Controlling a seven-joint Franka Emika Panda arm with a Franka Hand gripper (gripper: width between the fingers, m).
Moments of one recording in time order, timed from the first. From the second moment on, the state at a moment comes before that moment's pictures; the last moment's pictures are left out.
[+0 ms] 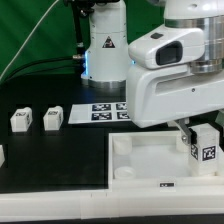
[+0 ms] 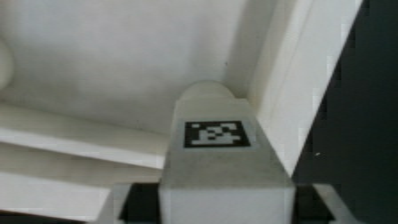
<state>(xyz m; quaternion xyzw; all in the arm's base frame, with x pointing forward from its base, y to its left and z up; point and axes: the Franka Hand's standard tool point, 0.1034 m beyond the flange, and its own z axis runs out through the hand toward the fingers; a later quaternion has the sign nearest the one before) 0.613 0.113 0.078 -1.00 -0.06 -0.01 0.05</state>
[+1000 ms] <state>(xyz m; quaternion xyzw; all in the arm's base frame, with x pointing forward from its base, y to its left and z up) 0.609 0.115 0.076 -0.85 0.53 0.03 0.06</state>
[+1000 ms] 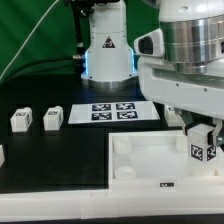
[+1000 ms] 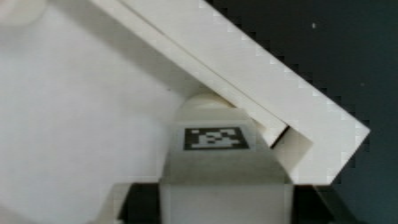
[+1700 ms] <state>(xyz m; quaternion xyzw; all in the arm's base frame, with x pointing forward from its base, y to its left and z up) 0.608 0.120 0.076 -0.85 0.52 0.03 0.06</state>
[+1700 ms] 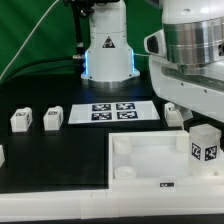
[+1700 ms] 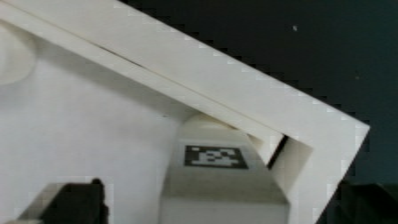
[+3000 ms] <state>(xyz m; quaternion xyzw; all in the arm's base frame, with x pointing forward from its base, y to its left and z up) 0.611 0.112 0.075 -0.99 -0.16 0.01 0.04</state>
